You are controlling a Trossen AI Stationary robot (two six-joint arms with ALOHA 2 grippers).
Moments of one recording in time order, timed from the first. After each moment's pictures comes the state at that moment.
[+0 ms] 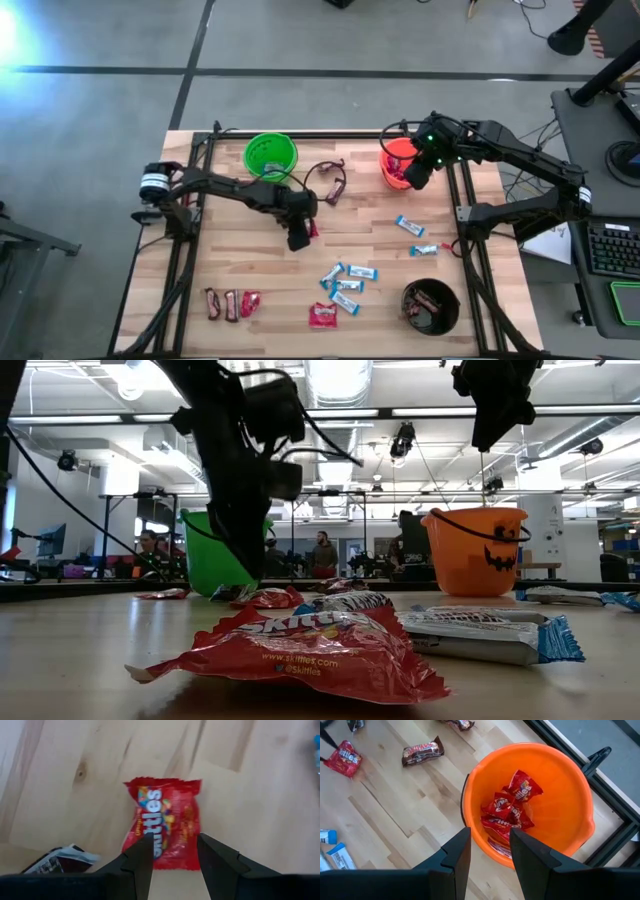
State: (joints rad) left arm 0.05 1.75 1.09 -0.53 0.07 -0.28; right arm -0.45 1.16 1.30 -1.23 0.07 0.25
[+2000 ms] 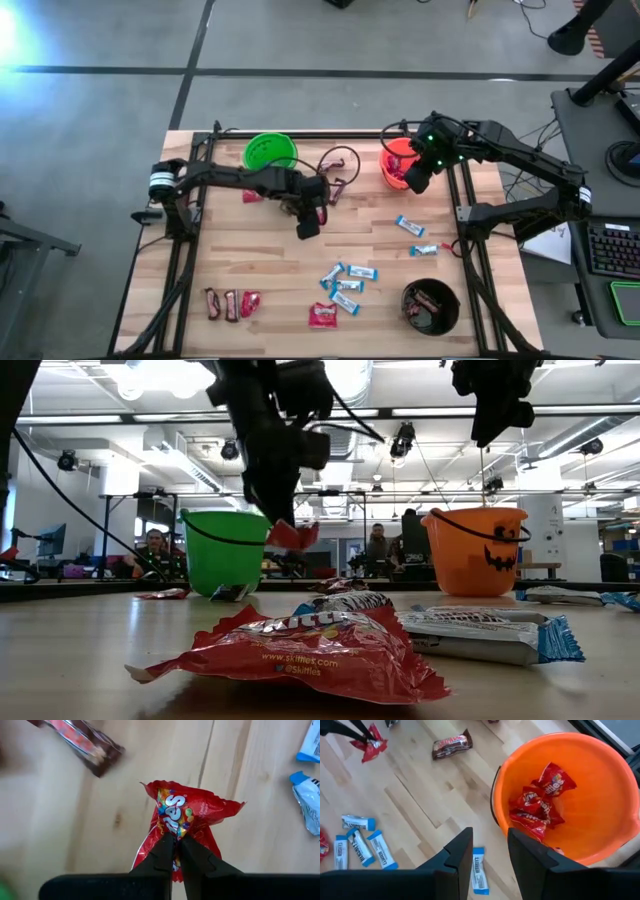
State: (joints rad) left arm 0.09 1.82 1.37 -0.76 0.03 -0.14; right arm -0.45 1.15 1.30 -1.22 -0.06 0.27
